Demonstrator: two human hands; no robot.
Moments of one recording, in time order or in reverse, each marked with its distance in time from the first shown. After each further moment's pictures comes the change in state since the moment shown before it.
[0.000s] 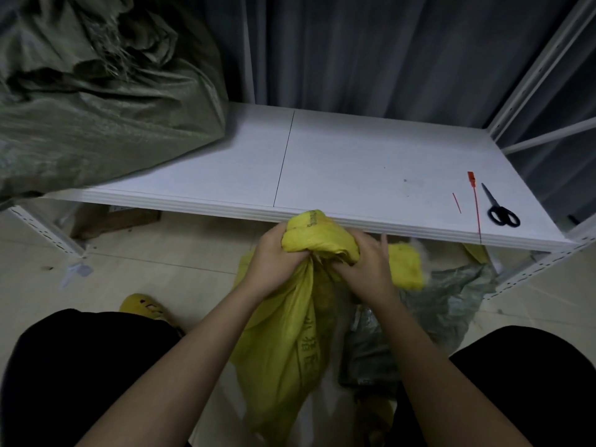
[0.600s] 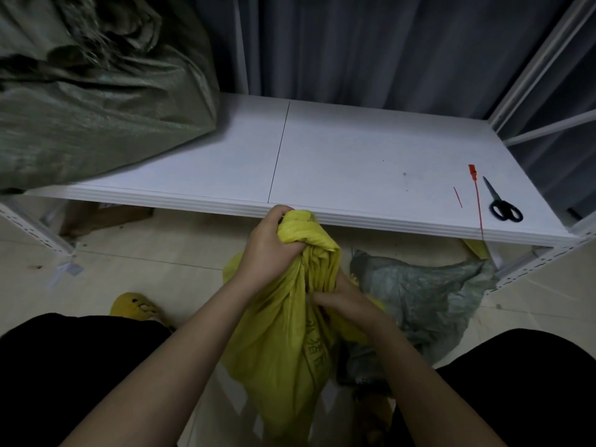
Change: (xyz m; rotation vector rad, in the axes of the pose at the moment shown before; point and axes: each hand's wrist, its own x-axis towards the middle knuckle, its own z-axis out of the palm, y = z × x) left_hand 0.015 -0.003 -0.001 0.138 0.000 -0.014; right_hand -0.022 0.018 0.043 0.663 -0.487 0.329
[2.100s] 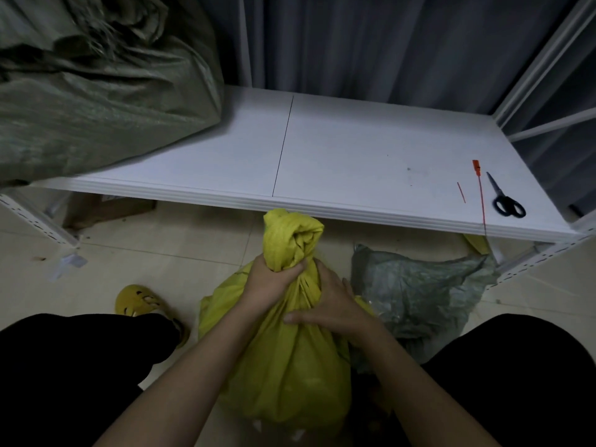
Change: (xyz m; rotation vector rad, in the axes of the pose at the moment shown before) left_hand -0.039 -0.042 0.017 -0.272 0.011 -0.368; right_hand -0.006 0.010 0.028 -0.589 0.017 0.021
